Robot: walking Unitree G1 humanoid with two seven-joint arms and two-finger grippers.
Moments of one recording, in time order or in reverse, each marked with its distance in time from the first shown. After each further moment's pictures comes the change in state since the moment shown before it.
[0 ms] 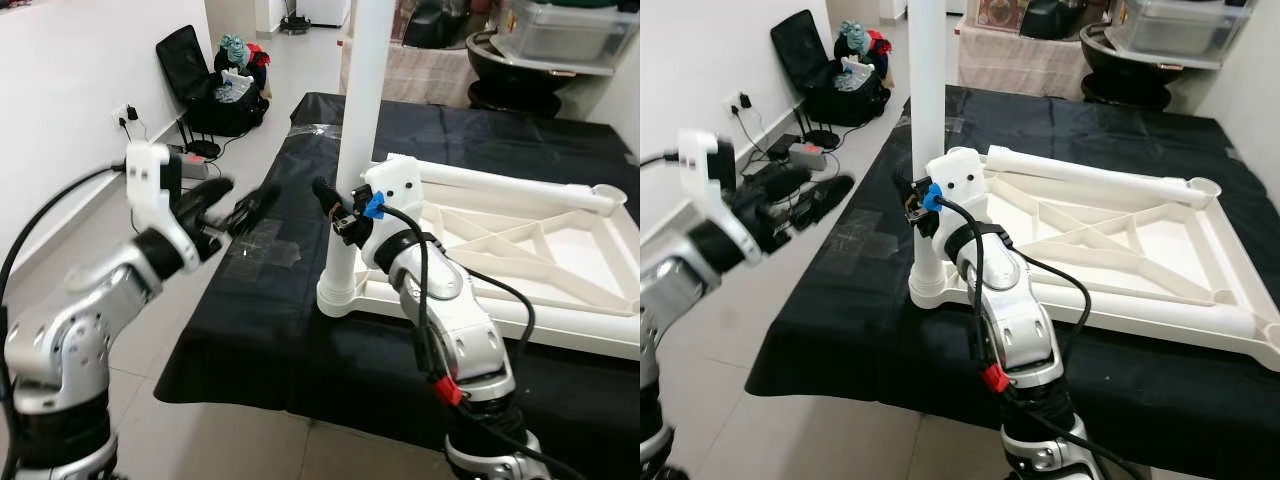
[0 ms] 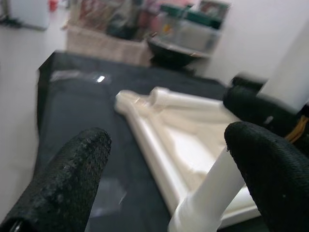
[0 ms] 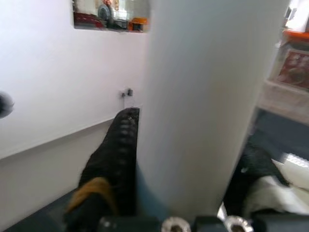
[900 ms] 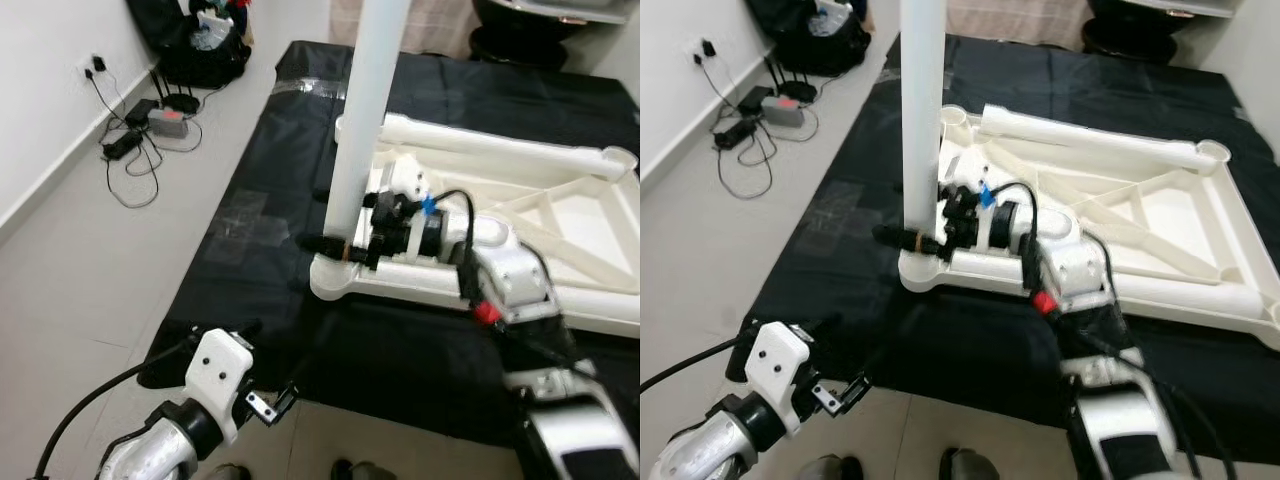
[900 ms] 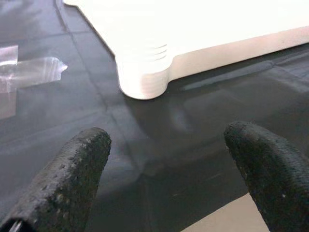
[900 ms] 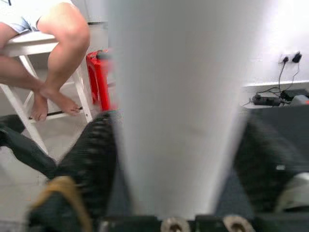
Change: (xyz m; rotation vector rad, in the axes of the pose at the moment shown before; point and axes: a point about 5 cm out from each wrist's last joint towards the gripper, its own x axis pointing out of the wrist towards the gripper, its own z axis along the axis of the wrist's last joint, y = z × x) left arm -0.070 -0.075 -0.095 0.317 0.118 -0.091; right arm 0.008 -0.048 0.000 0.008 -0.044 0.828
